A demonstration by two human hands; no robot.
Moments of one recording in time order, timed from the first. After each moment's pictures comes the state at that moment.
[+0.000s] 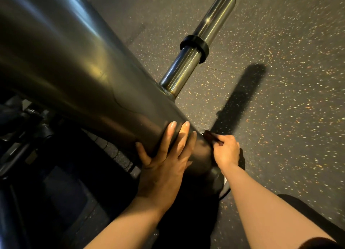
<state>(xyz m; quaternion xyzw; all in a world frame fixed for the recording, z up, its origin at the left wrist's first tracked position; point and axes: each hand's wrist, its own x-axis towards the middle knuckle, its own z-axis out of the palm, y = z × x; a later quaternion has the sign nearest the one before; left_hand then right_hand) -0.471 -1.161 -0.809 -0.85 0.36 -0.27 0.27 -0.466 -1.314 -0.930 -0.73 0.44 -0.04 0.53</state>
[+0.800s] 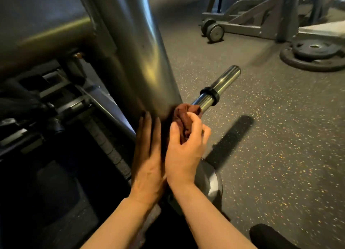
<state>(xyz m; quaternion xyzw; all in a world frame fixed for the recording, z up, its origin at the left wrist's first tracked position) -0.477 -1.132 -0.720 -0.87 0.27 -0.29 -0.29 -0.487 -1.209 -0.693 -0.65 0.22 -0.40 0.61</state>
